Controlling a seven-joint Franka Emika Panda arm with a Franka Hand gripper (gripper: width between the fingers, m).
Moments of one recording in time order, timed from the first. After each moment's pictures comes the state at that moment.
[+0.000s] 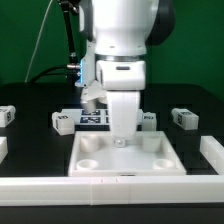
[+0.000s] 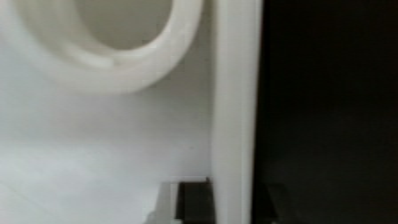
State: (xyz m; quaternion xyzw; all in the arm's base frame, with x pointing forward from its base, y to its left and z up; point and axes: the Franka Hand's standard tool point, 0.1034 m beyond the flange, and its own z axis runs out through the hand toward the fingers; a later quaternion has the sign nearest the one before) arm 0.479 0.020 0.005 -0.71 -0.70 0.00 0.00
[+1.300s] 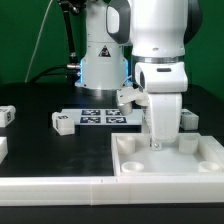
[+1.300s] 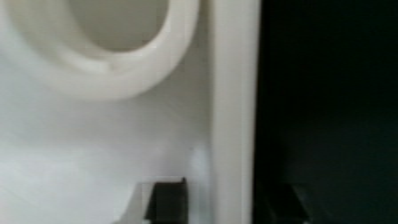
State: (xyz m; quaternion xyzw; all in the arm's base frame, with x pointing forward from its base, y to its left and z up) arm 0.490 0.066 0.005 -0.72 -0.69 -0.01 0.01
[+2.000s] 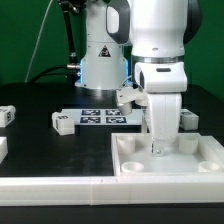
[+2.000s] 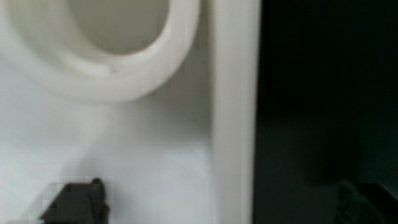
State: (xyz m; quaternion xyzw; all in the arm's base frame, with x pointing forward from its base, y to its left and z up) arm 0.490 0.065 0.005 -0.72 -0.69 -0.01 0.01
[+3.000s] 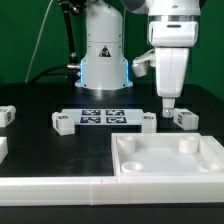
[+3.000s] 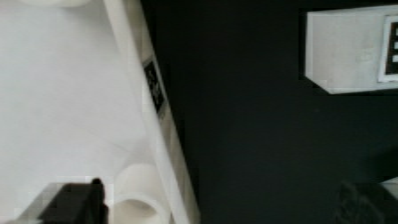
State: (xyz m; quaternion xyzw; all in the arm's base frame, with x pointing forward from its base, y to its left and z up) arm 0.464 0.094 0.064 -0.80 -0.60 -0.02 -0.01
